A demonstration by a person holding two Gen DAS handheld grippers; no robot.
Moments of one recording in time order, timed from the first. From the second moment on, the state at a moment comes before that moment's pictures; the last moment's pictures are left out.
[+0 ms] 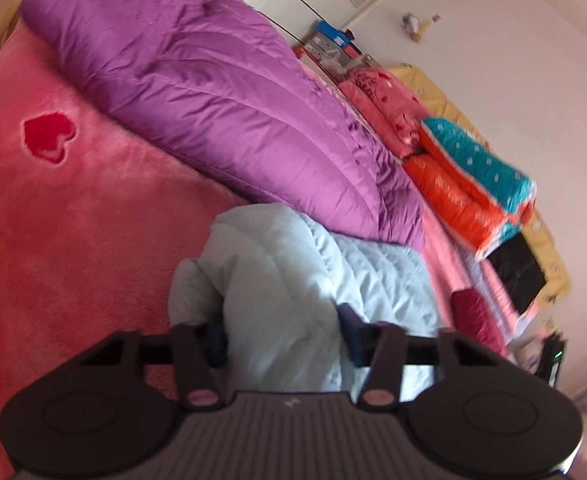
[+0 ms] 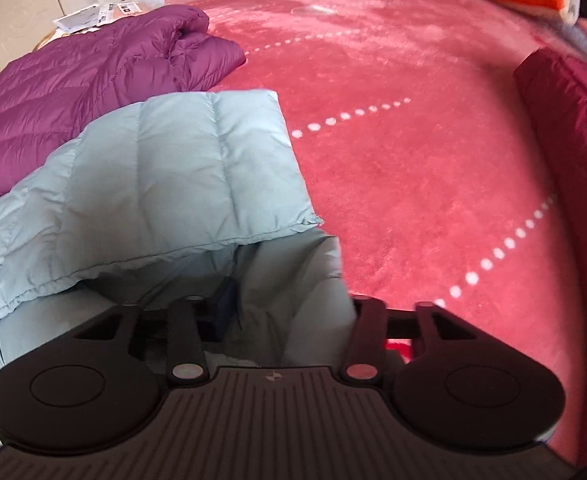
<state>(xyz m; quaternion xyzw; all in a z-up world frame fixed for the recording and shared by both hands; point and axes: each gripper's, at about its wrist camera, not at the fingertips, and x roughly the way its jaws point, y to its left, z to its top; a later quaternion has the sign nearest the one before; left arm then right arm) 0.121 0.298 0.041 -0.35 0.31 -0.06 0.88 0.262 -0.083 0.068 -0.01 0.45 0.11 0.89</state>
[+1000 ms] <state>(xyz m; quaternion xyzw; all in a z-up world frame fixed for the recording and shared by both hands) 0.147 0.263 0.033 -0.25 0.31 -0.01 0.92 0.165 -0.187 0.071 -0.13 0.27 -0.30 0.90</state>
